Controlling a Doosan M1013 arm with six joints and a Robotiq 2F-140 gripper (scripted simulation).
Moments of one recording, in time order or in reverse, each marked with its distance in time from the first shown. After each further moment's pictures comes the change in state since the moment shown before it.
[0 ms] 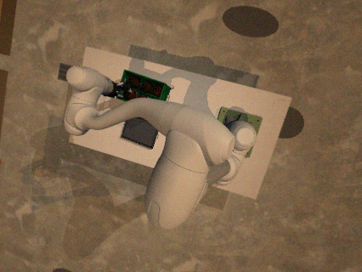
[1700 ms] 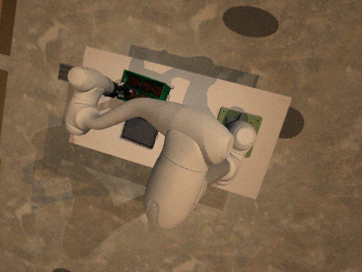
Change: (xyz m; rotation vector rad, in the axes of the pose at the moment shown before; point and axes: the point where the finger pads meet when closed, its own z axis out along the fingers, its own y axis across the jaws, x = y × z) arm 0.000 0.000 0.007 0.000 0.000 0.000
